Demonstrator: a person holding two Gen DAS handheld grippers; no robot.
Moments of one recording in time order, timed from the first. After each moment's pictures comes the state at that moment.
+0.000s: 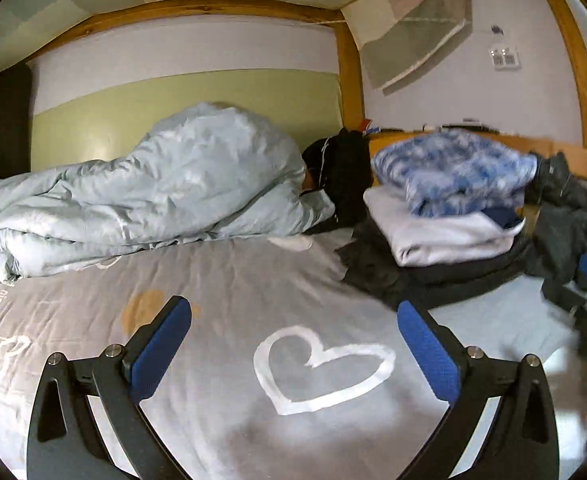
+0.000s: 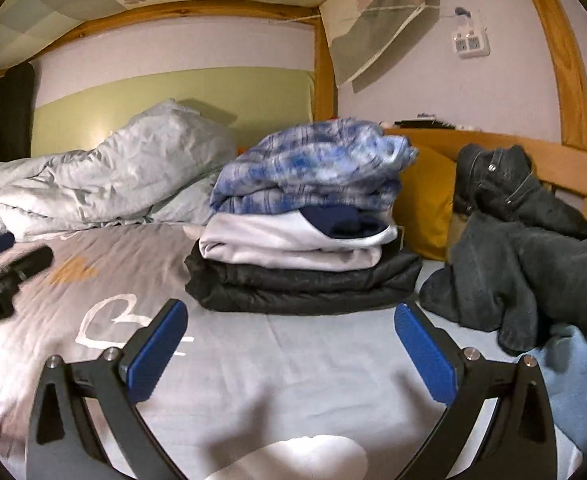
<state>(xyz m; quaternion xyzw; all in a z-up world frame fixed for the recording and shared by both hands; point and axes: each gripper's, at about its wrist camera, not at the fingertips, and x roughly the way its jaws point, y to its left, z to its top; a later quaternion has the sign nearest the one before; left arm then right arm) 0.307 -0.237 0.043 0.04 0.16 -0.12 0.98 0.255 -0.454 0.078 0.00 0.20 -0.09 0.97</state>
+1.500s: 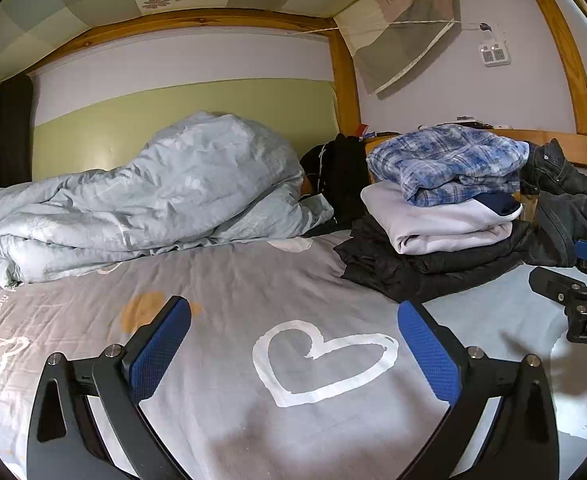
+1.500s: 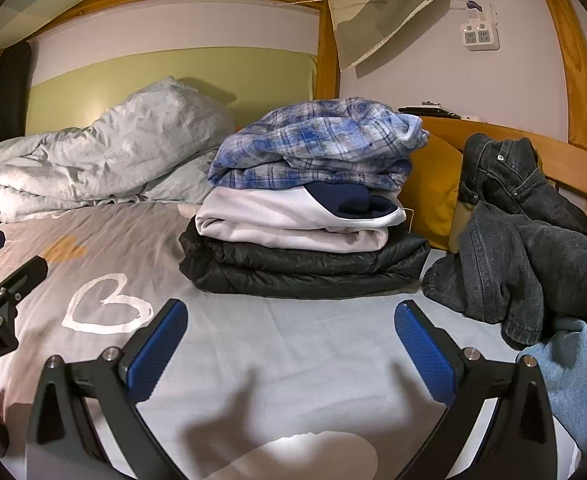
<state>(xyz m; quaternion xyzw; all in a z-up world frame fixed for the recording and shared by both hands) 0.296 -0.236 0.029 0.05 0.13 -0.13 0.98 0.262 -0.445 0.066 -0.02 0.23 -0.11 0.97</state>
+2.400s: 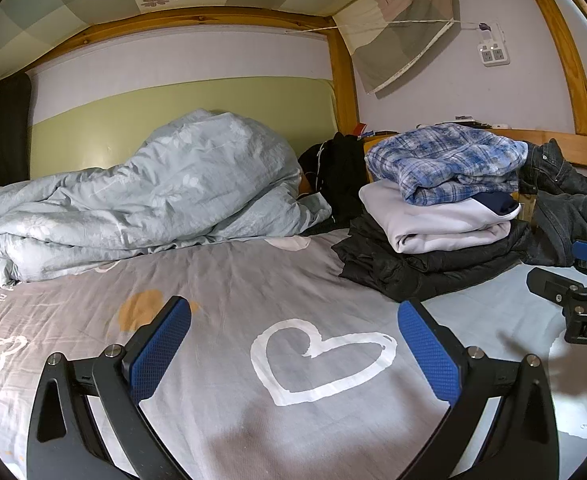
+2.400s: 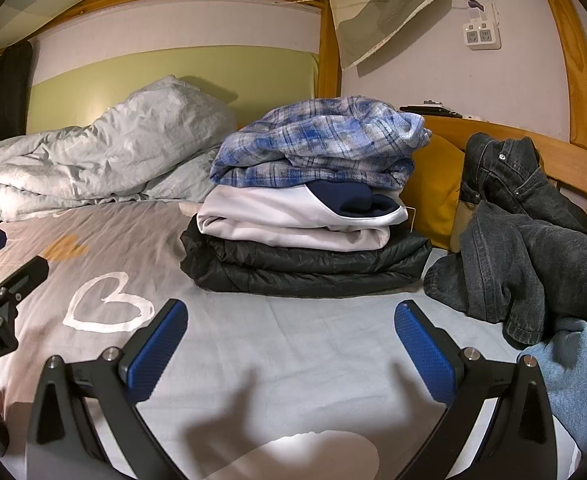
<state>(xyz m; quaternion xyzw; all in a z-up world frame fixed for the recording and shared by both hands) 0.296 -0.238 0.028 0.05 0.14 -0.13 0.98 0.263 -0.445 0.066 -0.02 0.24 -0.10 0.97</state>
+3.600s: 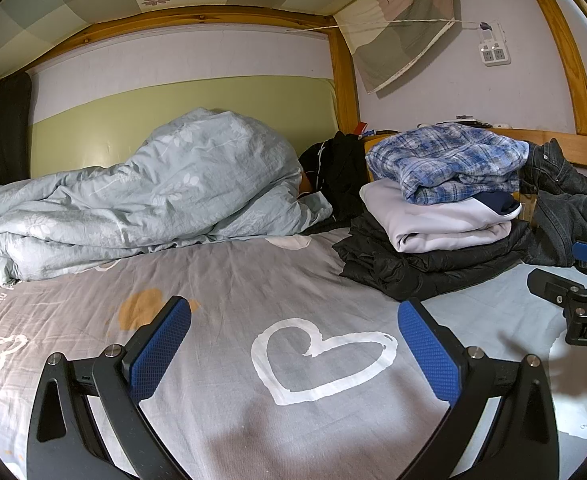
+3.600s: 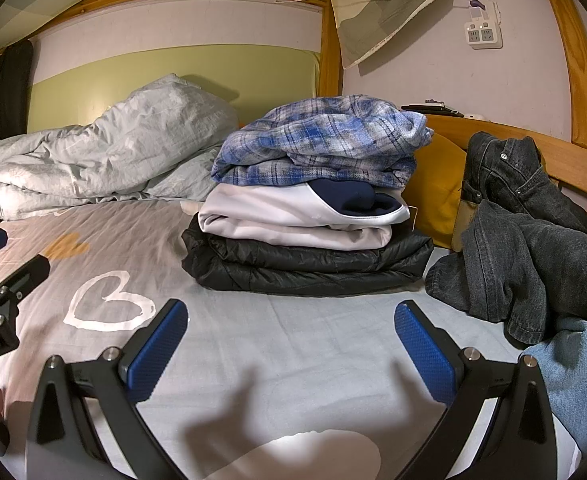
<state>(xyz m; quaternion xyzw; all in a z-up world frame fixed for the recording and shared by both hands) 0.296 -0.238 0.027 0.05 0.14 -0.13 0.98 0.264 -0.445 0.065 -0.02 0.24 -0.10 0.97</state>
